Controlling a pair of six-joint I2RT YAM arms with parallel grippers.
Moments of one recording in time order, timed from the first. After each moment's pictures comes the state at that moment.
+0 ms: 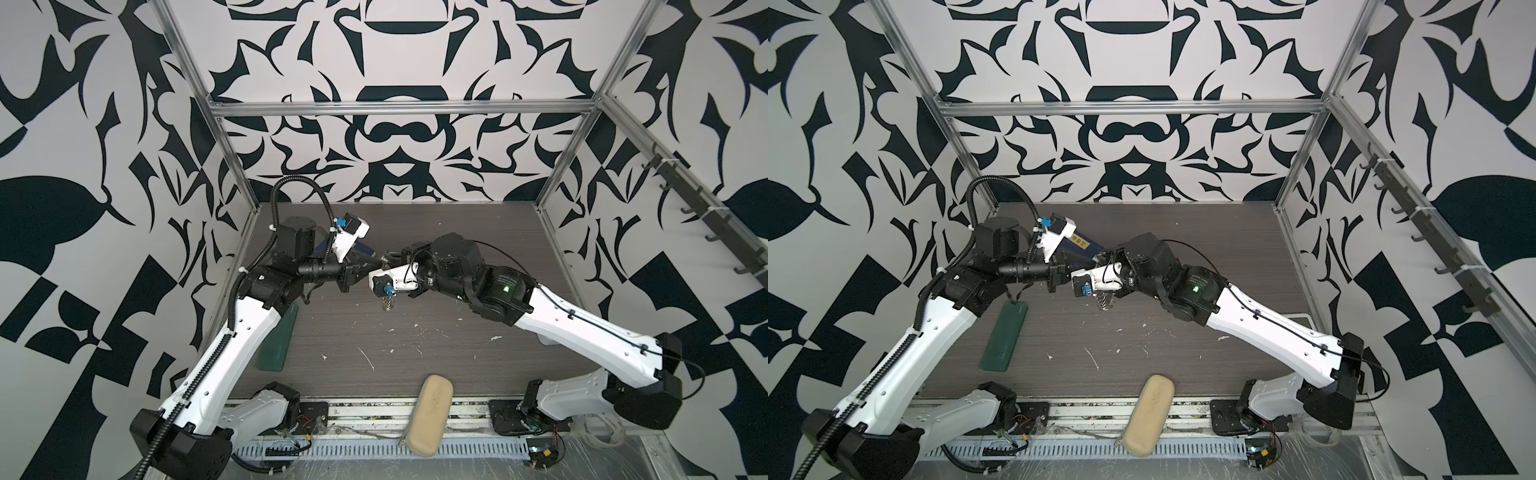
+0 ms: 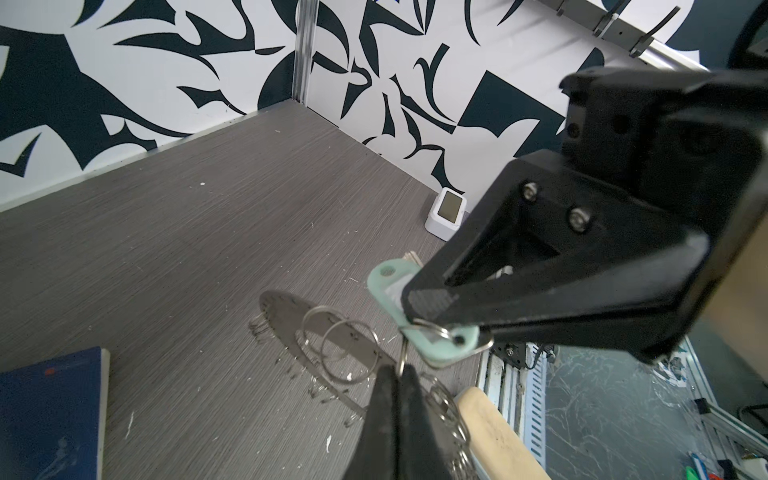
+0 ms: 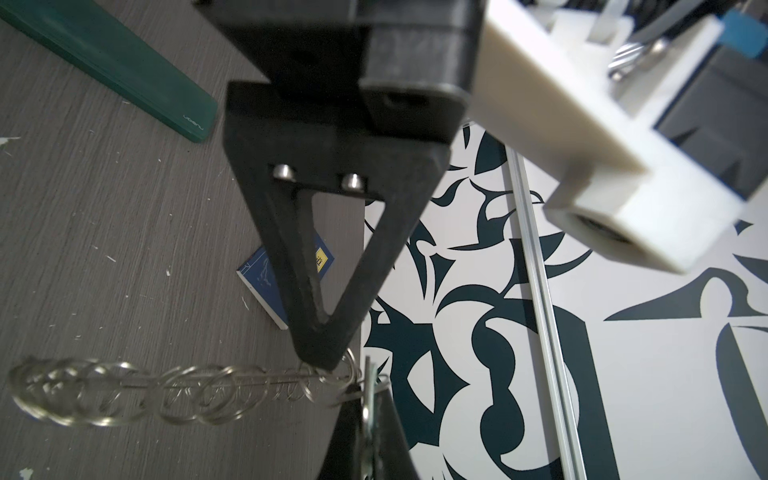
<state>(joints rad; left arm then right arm) -0.42 1.12 1.18 -0.56 0.83 0.01 1.02 1.34 1.42 -0.43 0.10 -1.07</state>
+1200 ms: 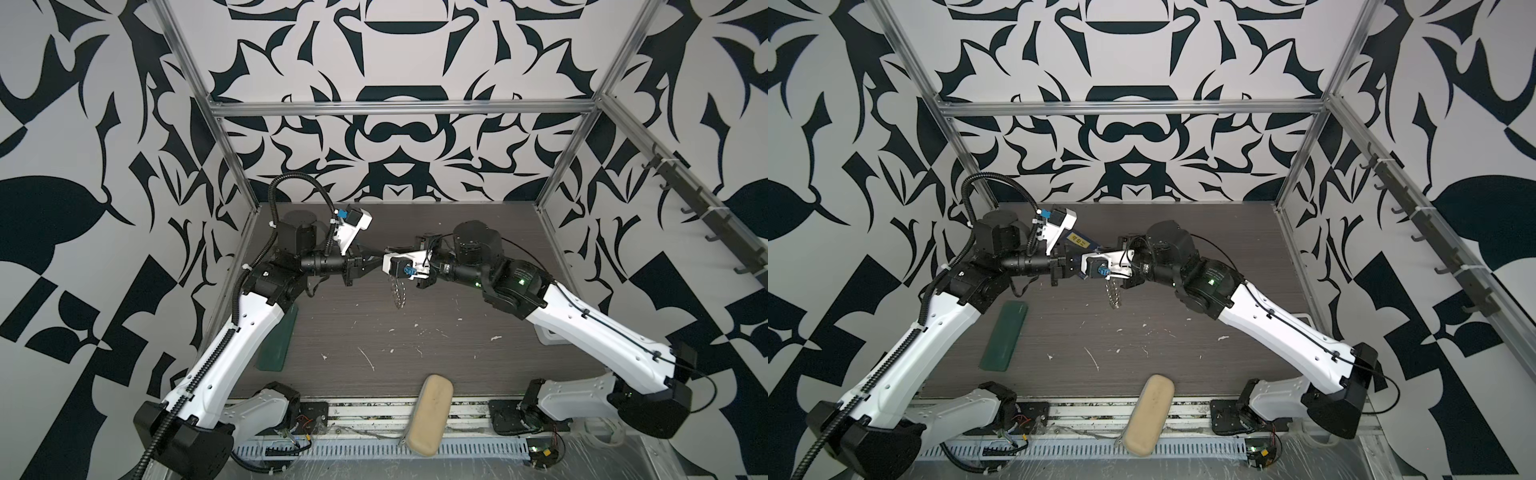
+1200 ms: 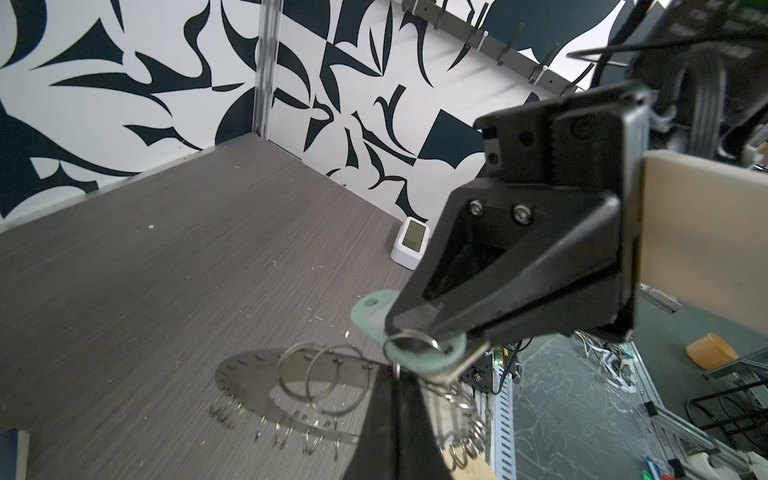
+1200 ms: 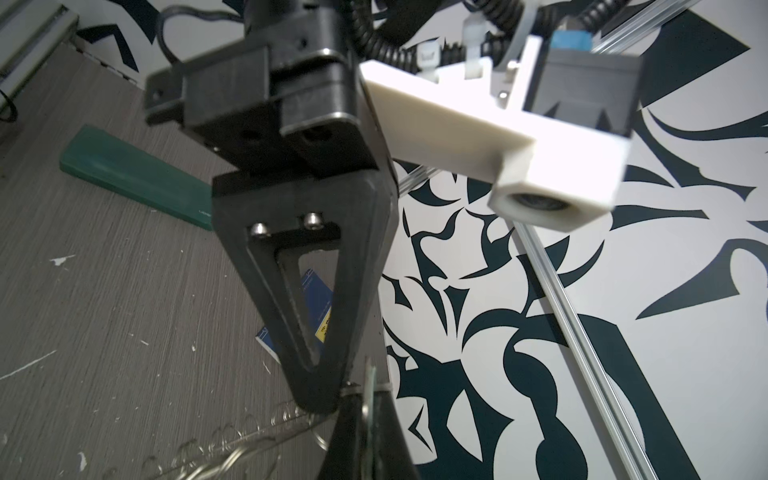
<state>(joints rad) -0.44 1.13 1.19 -0.40 0.94 -0.09 0.90 1.28 1.38 -0.34 -0.18 -0.88</state>
